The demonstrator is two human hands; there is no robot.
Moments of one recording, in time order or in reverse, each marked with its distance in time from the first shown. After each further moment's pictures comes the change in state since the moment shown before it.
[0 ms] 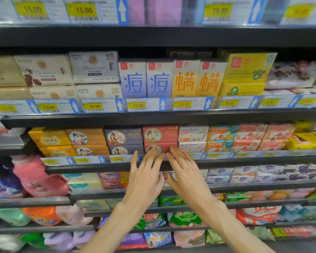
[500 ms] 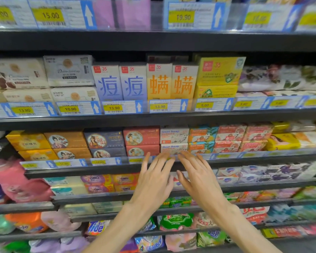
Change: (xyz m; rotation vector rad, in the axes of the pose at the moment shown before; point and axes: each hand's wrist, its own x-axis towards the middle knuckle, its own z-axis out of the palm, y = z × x) left_hand 0.018 0.073 0.007 -0.109 0.036 0.135; right_hand -0.035 0.070 -0.043 -0.001 0.019 0.069
